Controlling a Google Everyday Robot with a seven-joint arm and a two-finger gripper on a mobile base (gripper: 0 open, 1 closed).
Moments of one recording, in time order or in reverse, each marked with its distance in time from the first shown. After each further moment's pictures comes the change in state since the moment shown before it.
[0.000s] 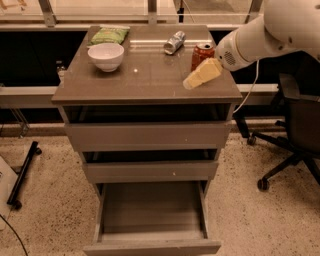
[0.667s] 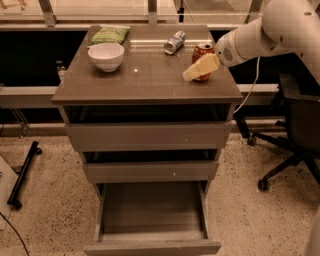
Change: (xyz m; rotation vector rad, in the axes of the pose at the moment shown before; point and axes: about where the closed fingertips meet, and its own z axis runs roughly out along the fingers) arm 0.000 -0.044 0.043 -0.053 -0.081 0.071
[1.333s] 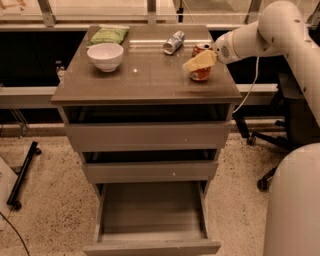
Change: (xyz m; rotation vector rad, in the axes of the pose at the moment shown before) arm -0.005 -0.038 0.040 -0.051 -0.072 0.080
